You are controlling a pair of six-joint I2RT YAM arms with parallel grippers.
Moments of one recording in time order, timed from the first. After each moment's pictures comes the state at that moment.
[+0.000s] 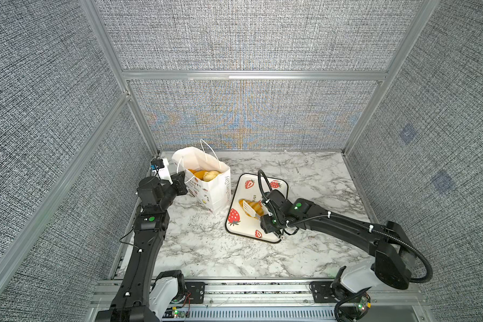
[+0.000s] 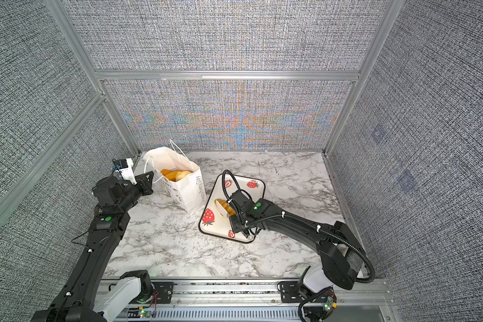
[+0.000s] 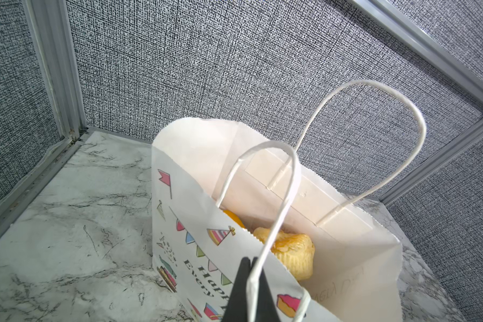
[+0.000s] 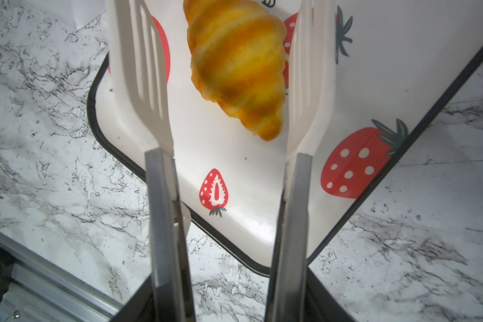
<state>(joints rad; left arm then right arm) 0.05 0.96 0.77 -0.05 0.34 -0.34 0.88 1.52 1.10 -0.74 0.06 0.49</state>
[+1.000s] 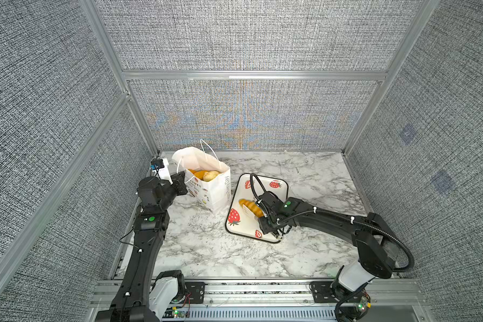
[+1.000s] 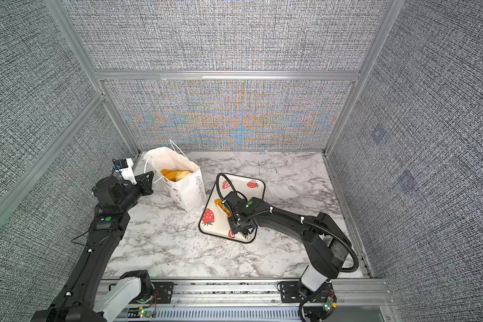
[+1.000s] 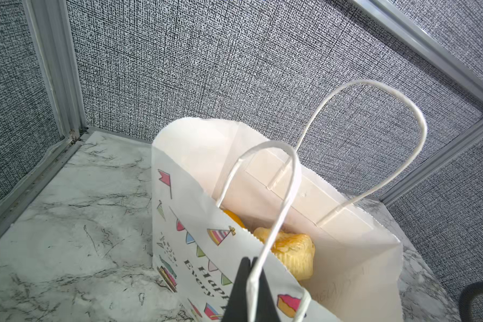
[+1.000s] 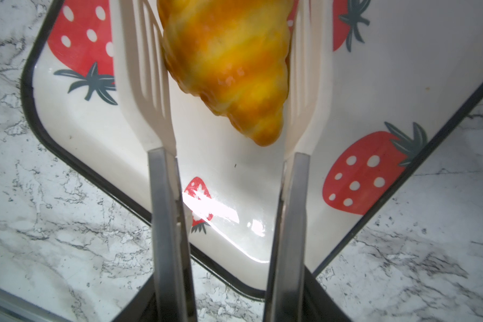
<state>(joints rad) 0.05 0.96 0.77 -0.05 0.34 -0.34 0.88 1.63 1.13 -0.75 0.10 0.46</state>
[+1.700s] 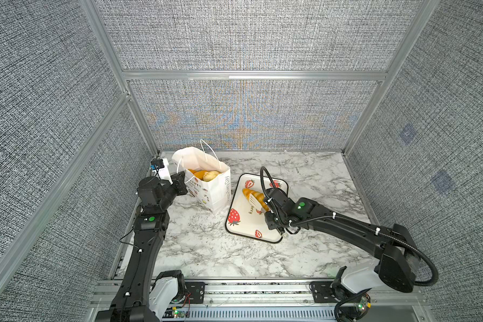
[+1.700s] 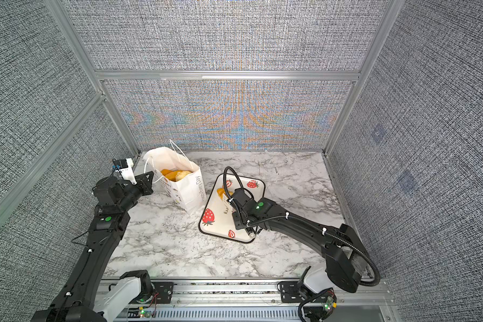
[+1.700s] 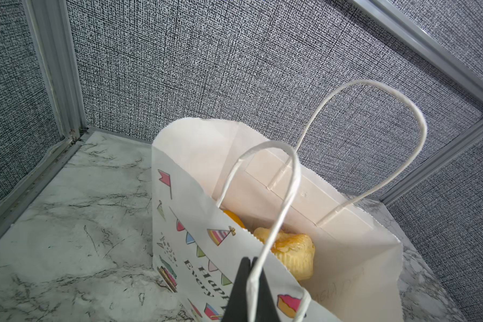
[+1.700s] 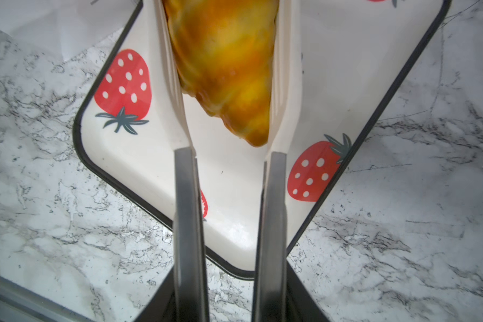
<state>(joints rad) 0.05 0.96 0.77 -0.05 0.34 -0.34 0.88 1.45 1.11 -0.76 0.19 0.50</state>
